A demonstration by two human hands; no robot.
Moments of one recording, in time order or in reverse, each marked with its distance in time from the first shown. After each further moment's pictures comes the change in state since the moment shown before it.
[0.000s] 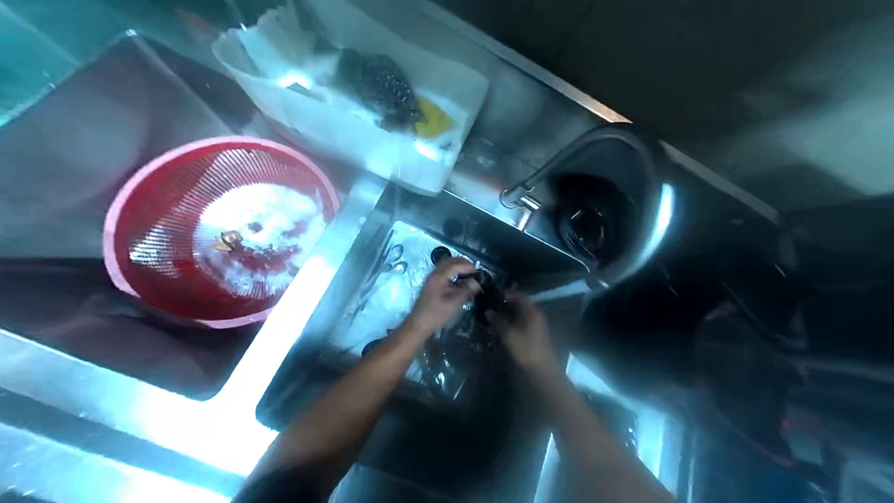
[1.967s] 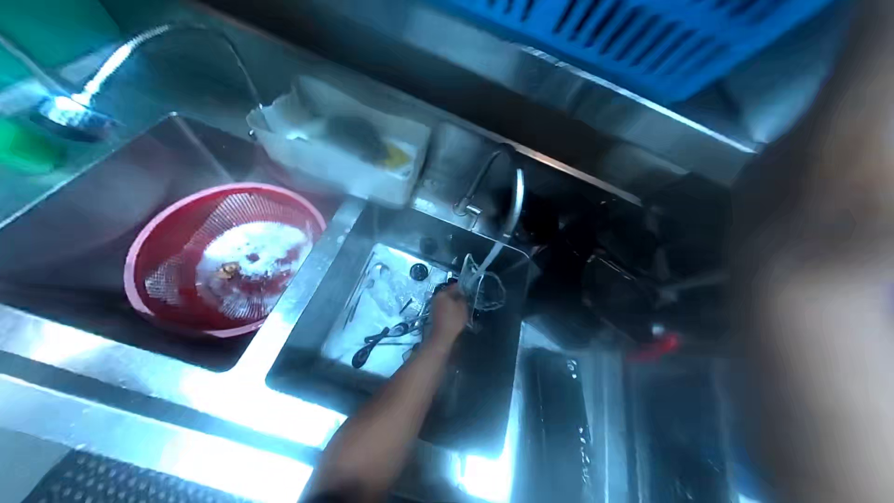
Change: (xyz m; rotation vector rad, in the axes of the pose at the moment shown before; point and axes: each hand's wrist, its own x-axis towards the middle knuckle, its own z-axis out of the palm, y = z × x) left_hand -0.048 0.077 0.087 0.227 0.035 -0.453; right_hand -0.153 -0.247 -0.243 -0.553 0.950 -1.059
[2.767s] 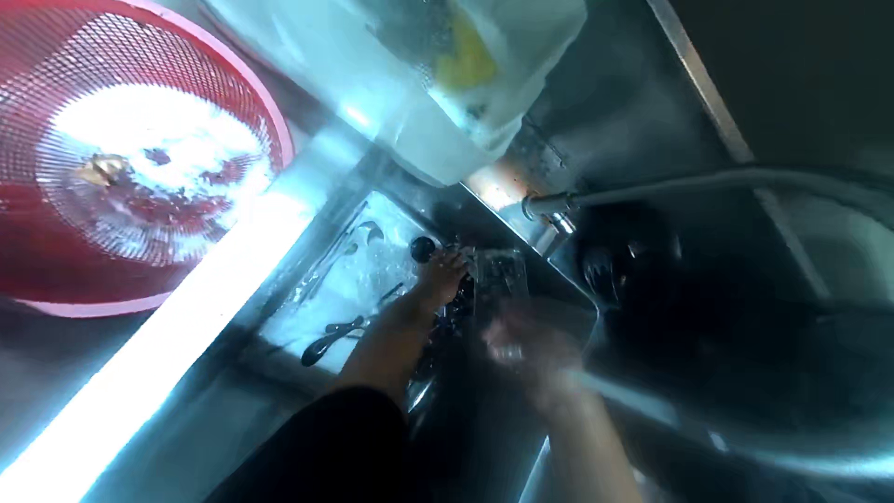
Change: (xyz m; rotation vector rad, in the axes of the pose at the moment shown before) left_hand 0.238 -0.124 0.047 0.519 -0.378 0.275; right_hand -0.240 0.023 0.286 0.798 -0.971 1.811
